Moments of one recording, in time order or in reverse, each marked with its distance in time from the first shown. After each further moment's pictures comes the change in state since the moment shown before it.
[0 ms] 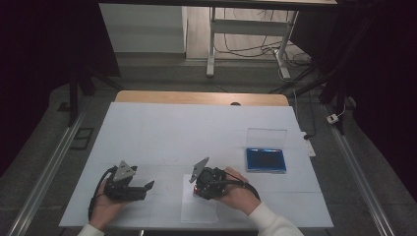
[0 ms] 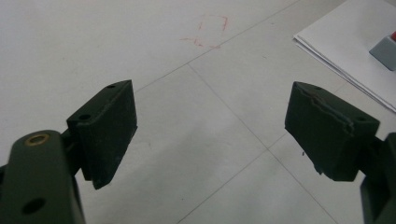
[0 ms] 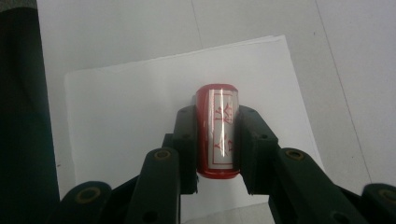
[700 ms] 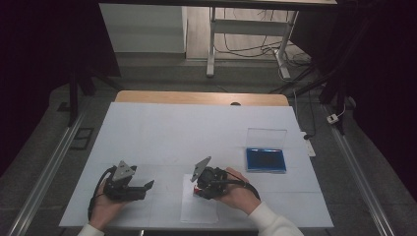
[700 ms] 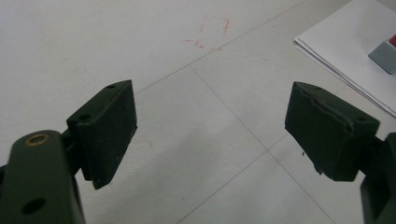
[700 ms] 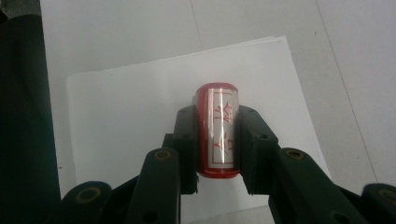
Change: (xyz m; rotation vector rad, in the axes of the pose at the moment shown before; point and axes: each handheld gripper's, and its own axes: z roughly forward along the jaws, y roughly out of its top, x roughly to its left) left arm 0.001 0.000 -0.001 -0.003 0.002 -0.009; right arm -0.003 -0.003 0.001 -0.023 0.020 0.016
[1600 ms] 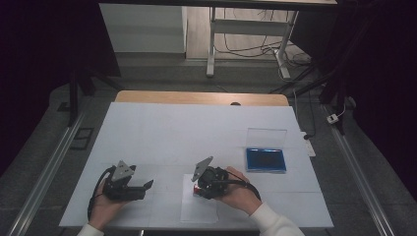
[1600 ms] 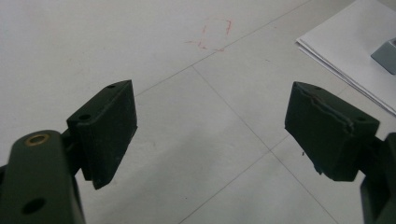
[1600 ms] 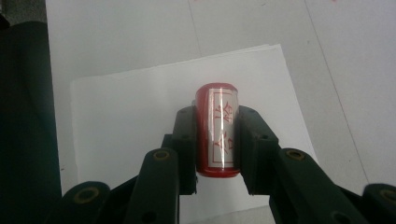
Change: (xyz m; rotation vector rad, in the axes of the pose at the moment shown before) left arm 0.001 0.000 -0.001 -0.006 0.006 0.002; right arm 0.002 -0.001 -0.004 -0.037 -0.011 0.001
